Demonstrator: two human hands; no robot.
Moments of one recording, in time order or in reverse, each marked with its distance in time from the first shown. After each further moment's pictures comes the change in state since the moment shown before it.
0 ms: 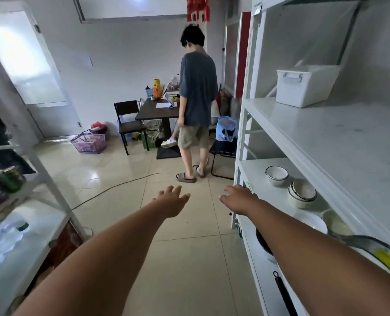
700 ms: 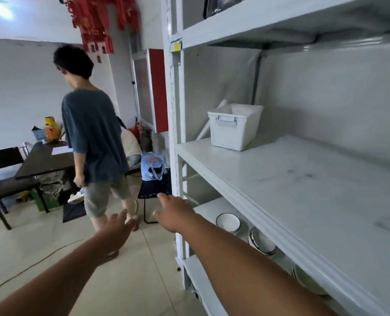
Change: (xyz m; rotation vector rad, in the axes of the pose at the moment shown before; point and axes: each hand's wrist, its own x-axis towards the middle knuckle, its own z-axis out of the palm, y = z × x) left_hand 0.282 0.092 -0.112 0.024 0.137 0.305; right_hand 0.239 -0.030 -0.121 0.085 0.300 0.003
